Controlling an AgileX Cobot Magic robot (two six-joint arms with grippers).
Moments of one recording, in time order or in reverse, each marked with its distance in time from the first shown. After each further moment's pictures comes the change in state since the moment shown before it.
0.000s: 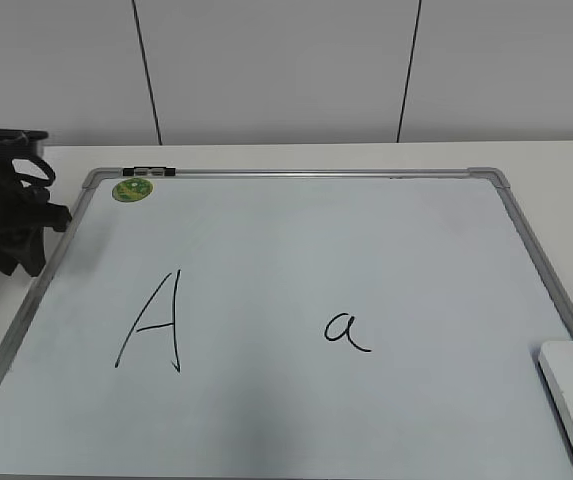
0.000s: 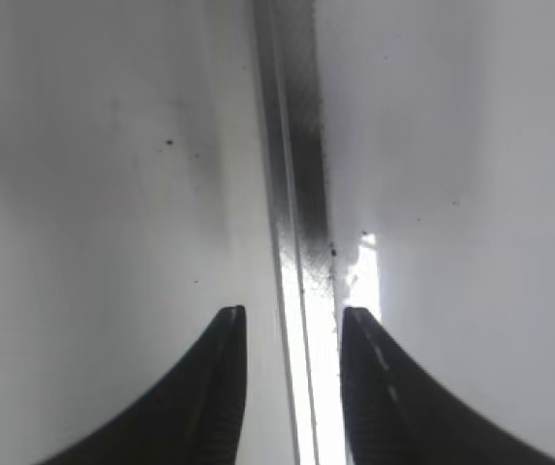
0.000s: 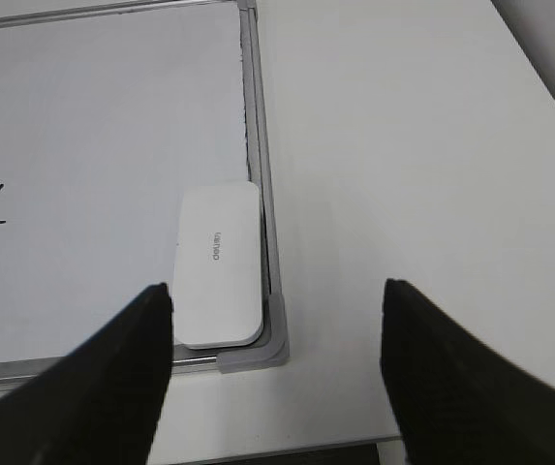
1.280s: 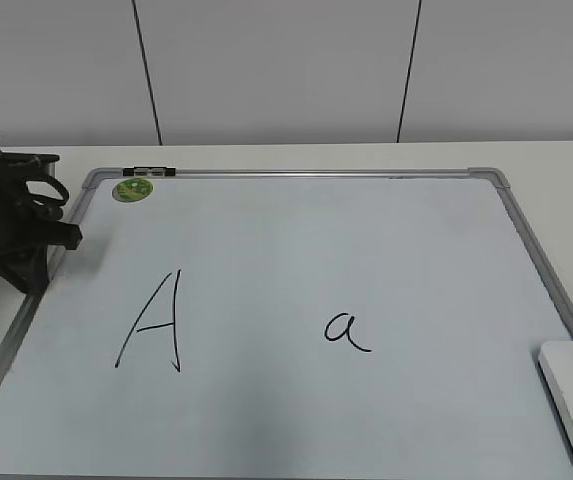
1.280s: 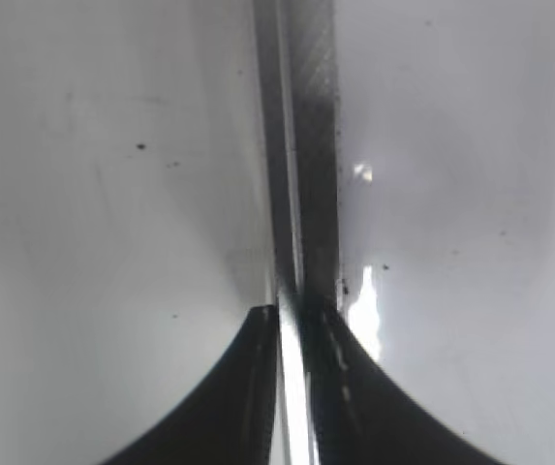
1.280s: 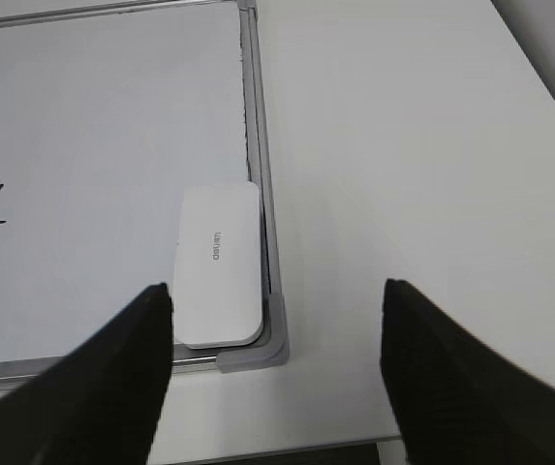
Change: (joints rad) left arm 0.000 0.076 -0.007 -0.011 -0.022 -0.012; right arm 0.000 0.000 0.000 0.000 0.000 0.000
